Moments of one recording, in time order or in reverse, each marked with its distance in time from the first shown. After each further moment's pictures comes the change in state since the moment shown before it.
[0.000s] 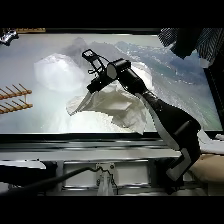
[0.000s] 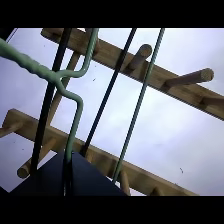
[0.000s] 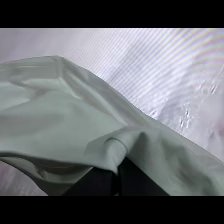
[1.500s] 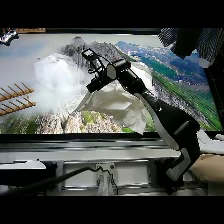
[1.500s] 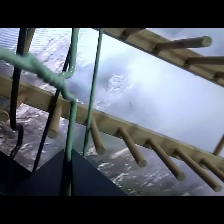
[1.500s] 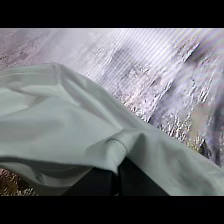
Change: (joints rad) left arm 0.032 0.124 0.000 -0.155 -0.273 0.008; right arm 0.000 -0.005 0.000 0.000 -0.026 0.000
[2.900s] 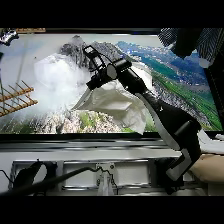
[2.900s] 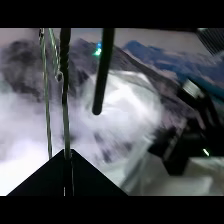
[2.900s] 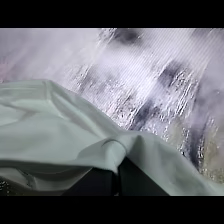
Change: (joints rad) left arm -0.619 0.809 -0.175 -0.457 0.044 0.098; right arm -0.002 0.010 0.000 -0.042 -0.057 0.026
